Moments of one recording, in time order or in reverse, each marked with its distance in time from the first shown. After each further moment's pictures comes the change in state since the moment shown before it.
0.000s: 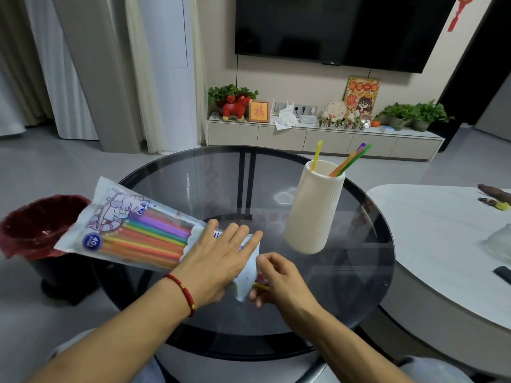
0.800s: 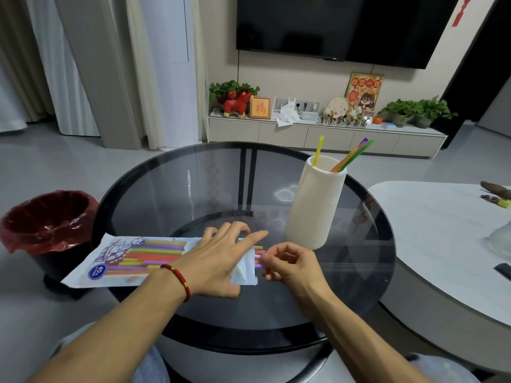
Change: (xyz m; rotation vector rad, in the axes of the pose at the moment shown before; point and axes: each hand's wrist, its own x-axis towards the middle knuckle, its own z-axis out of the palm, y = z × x) left_hand 0.000 -0.008 0.007 -0.482 -0.046 0.011; right_hand 0.007 -0.006 -0.022 0.021 0.101 -0.141
